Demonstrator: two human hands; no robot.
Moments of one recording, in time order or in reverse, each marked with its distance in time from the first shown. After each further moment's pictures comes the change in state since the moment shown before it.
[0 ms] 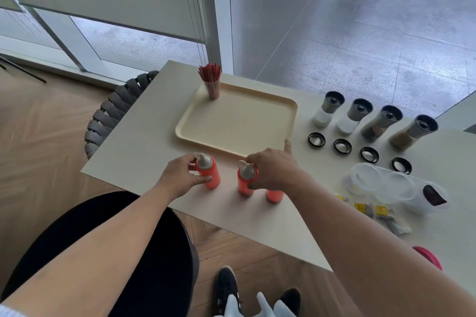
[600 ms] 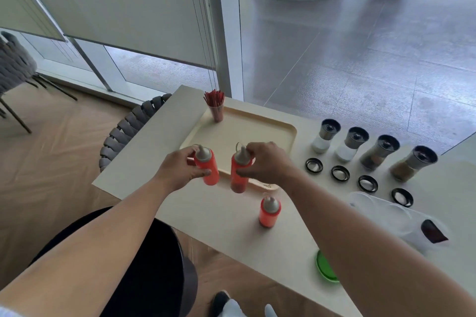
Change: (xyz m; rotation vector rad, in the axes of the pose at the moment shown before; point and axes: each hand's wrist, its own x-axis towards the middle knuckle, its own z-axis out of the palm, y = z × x) left_hand 0.006 0.084 -0.027 -0.003 0.117 0.047; right_hand 0.019 0.024 -0.056 0.340 0.172 -0.056
